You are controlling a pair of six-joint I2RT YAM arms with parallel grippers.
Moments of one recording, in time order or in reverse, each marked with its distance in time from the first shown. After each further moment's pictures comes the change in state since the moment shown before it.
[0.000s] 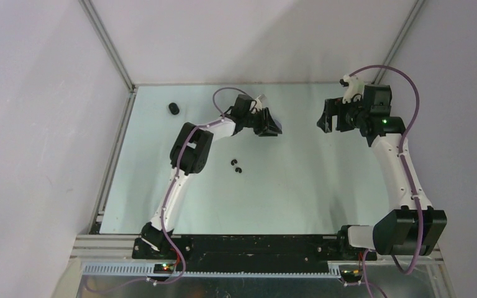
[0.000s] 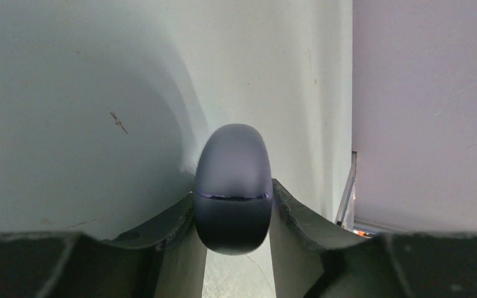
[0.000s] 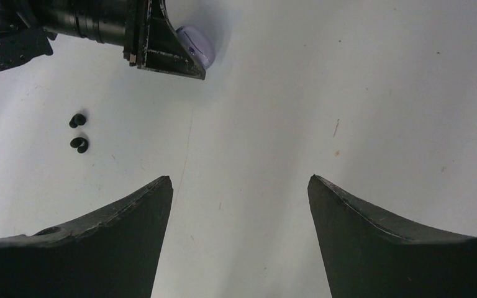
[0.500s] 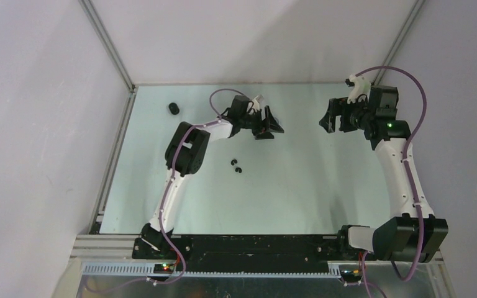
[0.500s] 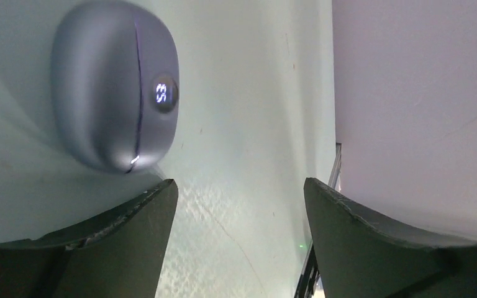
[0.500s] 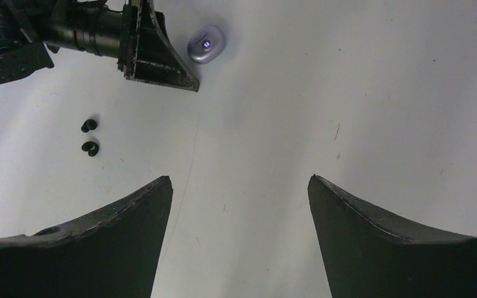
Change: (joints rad) left arm -0.003 -0.066 -0.107 0.081 0.027 -0.053; right arm -0.037 -0.047 -0.013 0.008 -0.038 0.008
